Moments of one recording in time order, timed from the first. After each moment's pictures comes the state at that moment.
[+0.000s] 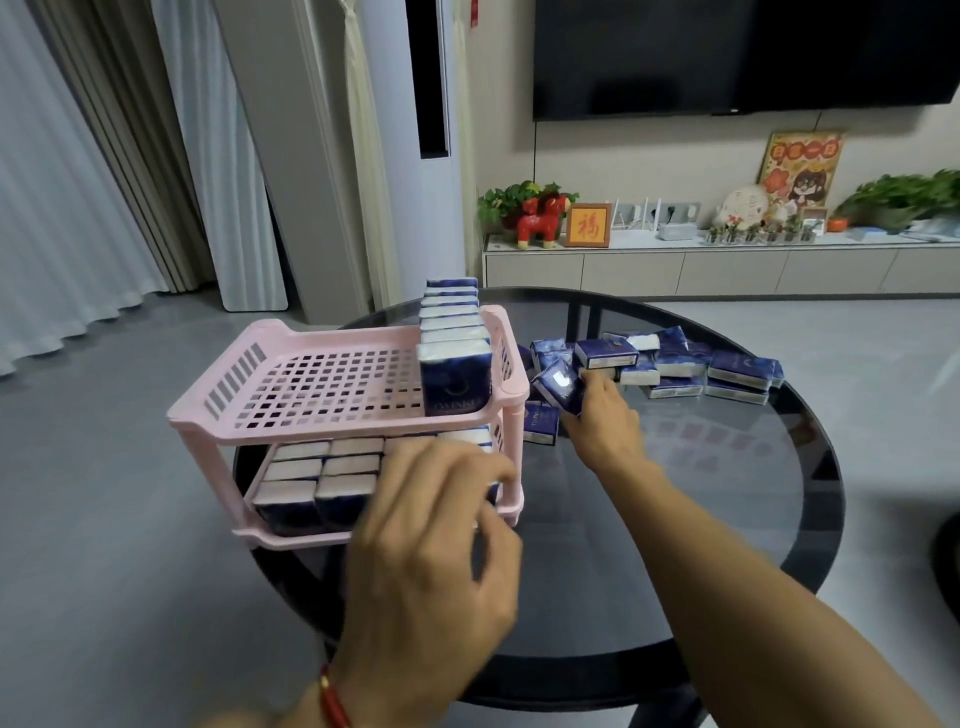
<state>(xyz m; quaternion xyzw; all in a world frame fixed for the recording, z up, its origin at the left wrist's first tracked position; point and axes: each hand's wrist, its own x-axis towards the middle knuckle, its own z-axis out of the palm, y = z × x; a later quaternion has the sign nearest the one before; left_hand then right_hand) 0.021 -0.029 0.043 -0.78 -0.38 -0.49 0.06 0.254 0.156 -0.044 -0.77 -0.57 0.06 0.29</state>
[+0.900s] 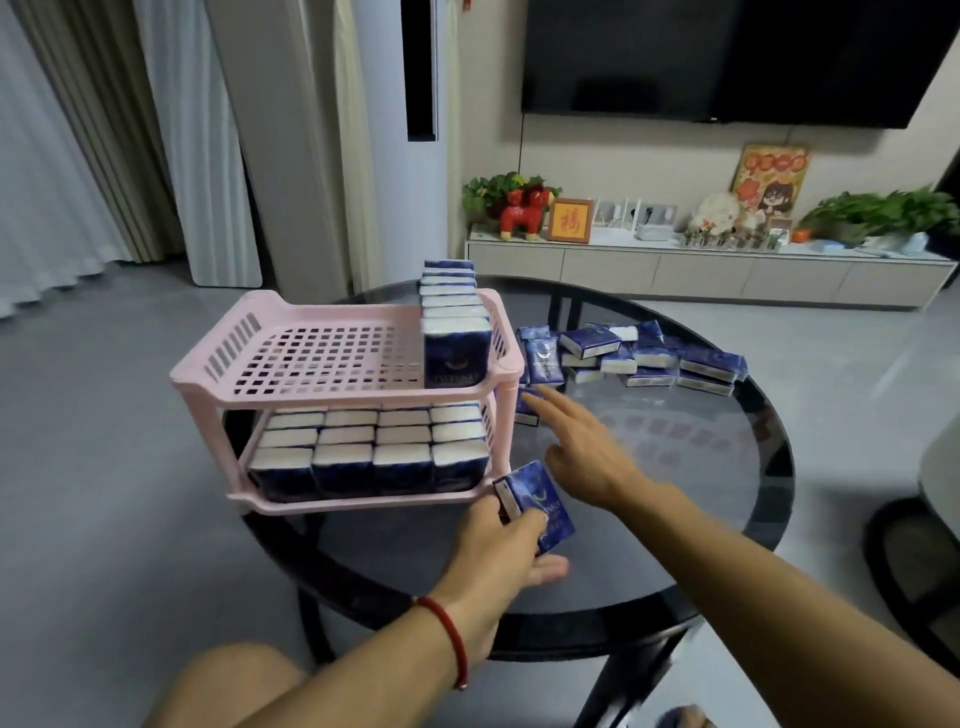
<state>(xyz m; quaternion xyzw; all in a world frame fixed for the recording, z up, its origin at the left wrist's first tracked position) 0.074 -0.013 -0.012 -0.43 -0.51 -0.36 -0.65 0.244 0.087 -0.040 -0.64 -0.74 0.09 0.19</state>
